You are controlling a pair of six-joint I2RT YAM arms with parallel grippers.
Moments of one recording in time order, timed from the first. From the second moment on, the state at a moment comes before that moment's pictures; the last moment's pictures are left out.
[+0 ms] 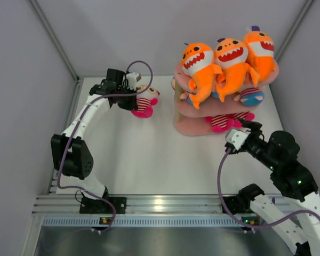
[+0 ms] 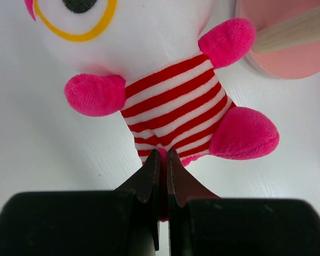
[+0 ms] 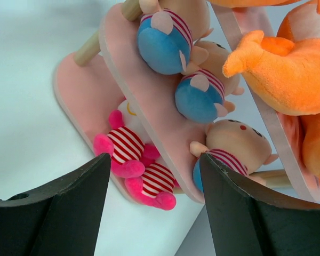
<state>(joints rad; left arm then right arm) -0.24 1.69 1.55 -0.76 0.30 0.07 0.44 0.50 0.93 -0.67 -0.18 -0.90</state>
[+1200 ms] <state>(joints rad) -0.23 1.17 1.43 -1.01 0.35 0.13 0.49 0.60 0.94 -0.50 -0.37 -0.58</state>
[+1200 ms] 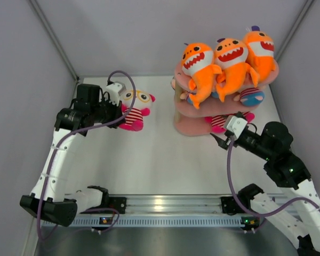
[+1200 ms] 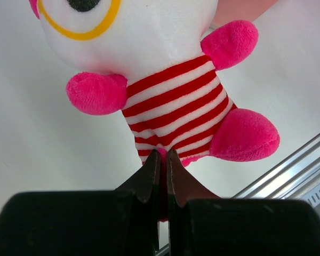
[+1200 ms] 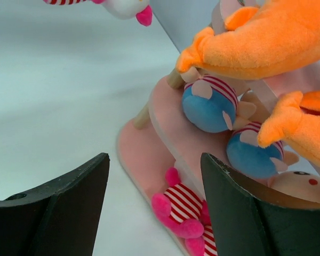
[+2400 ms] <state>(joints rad) -0.24 1.00 1.40 -1.08 0.53 0.14 1.14 1.54 1.31 0.04 -0.09 -0.41</state>
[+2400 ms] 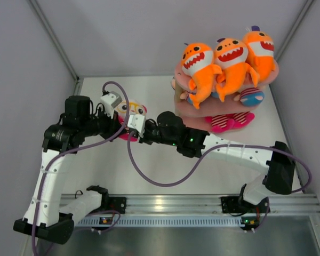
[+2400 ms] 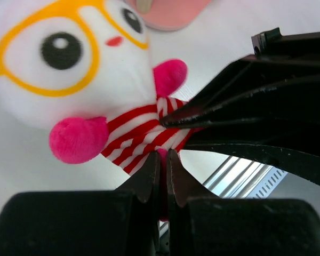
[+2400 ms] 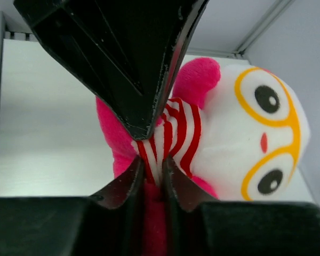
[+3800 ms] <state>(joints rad) -0.25 1.06 1.26 -1.07 0.52 0.18 1.18 1.31 1.02 -0.20 0.02 -0.59</state>
